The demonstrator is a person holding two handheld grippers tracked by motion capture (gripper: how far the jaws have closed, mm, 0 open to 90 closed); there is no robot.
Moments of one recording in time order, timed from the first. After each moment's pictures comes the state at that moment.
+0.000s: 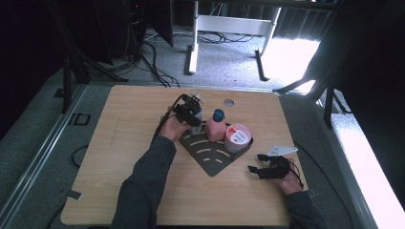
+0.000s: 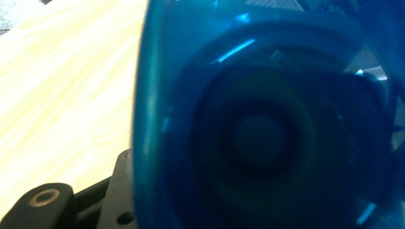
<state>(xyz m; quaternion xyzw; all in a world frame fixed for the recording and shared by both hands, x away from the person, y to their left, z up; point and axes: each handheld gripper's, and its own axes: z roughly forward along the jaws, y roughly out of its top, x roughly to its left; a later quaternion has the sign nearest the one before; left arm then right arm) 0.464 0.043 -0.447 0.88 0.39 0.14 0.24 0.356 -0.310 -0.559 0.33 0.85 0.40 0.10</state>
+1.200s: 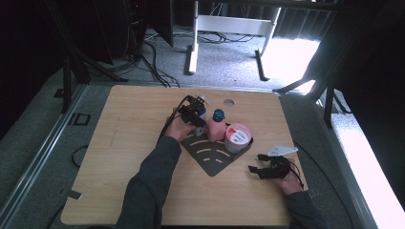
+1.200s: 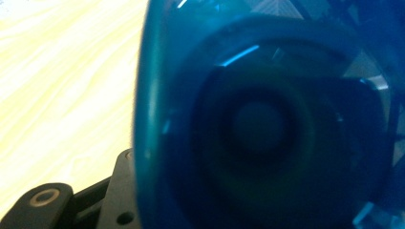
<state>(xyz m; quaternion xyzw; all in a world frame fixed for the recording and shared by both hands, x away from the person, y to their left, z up) 0.473 0.028 -0.459 0.88 0.39 0.13 0.25 0.356 -0.311 -0.559 0.33 0.85 0.40 0.10</state>
